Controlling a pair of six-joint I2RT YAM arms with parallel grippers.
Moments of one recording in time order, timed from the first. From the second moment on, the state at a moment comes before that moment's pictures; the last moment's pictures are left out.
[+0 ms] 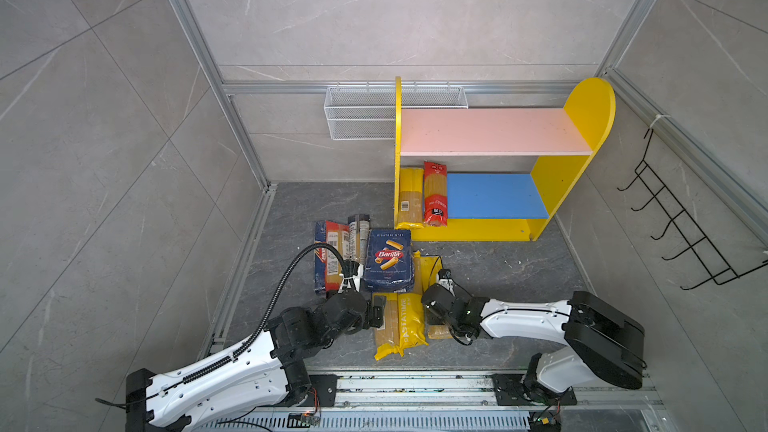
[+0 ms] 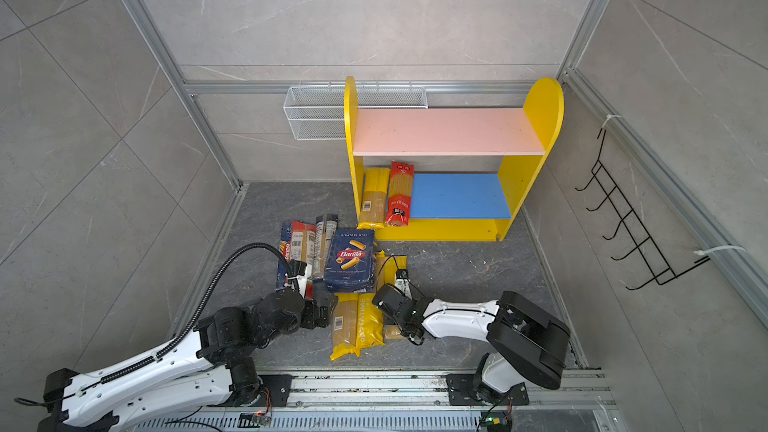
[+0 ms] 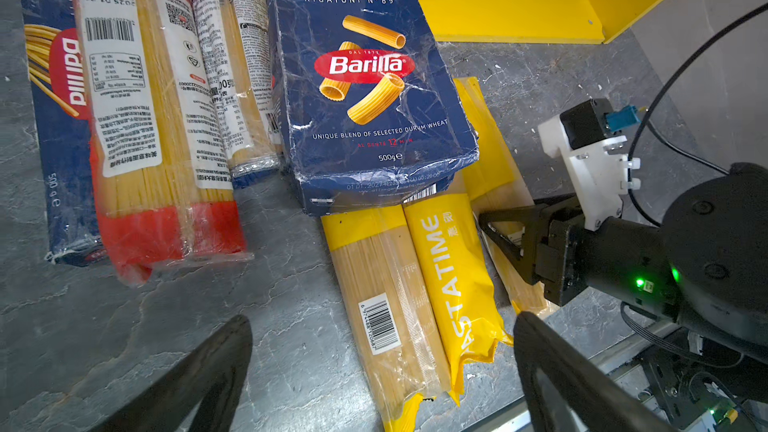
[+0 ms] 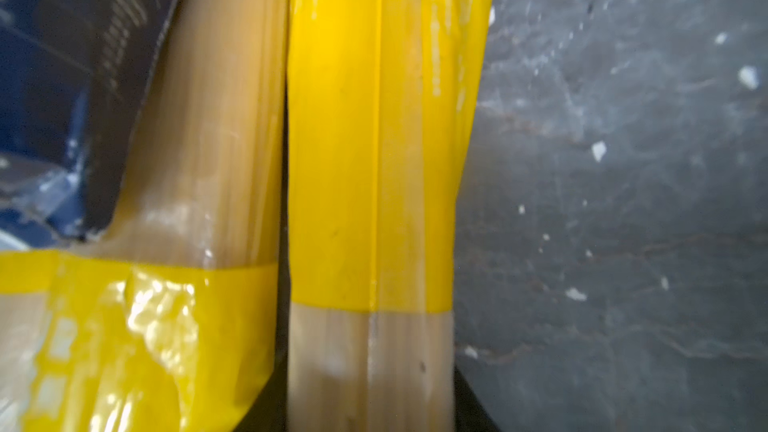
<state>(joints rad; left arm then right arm) -1.11 0.78 0.71 -0.70 -0.41 -0.75 0.98 1.47 0.60 -0.20 0.27 0.89</state>
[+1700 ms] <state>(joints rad) -1.02 1.10 1.14 -0.77 -0.40 -0.59 0.38 0.81 0.75 -0.61 -0.60 0.89</state>
